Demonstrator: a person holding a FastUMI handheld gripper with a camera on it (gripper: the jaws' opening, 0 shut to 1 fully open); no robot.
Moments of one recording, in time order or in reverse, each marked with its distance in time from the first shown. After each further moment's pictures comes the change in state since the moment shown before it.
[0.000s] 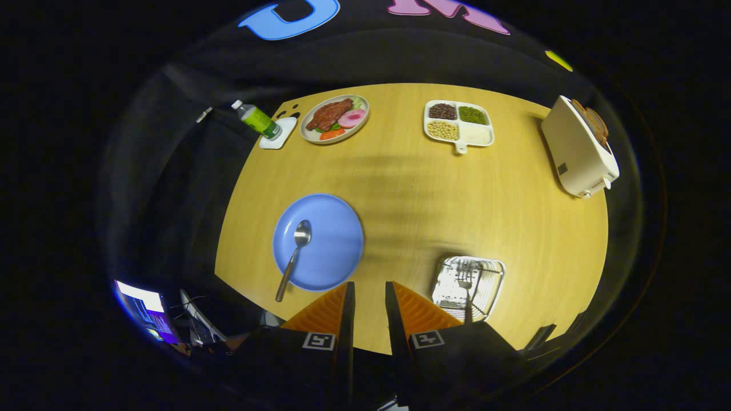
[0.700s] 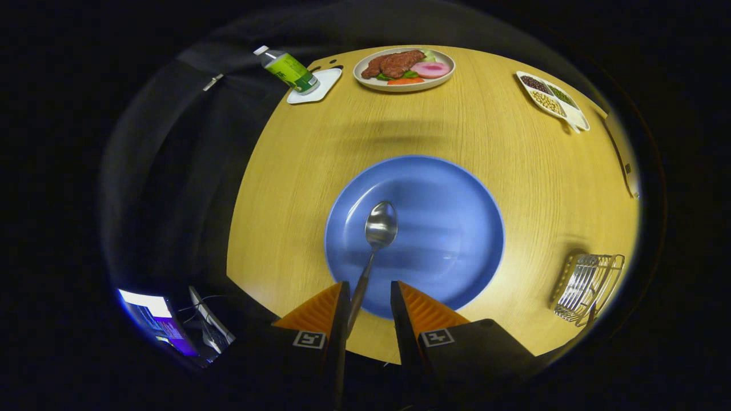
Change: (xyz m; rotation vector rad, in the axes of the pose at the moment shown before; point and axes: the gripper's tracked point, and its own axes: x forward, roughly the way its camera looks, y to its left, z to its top) arm 0.147 0.122 -0.027 0.025 0.142 0.033
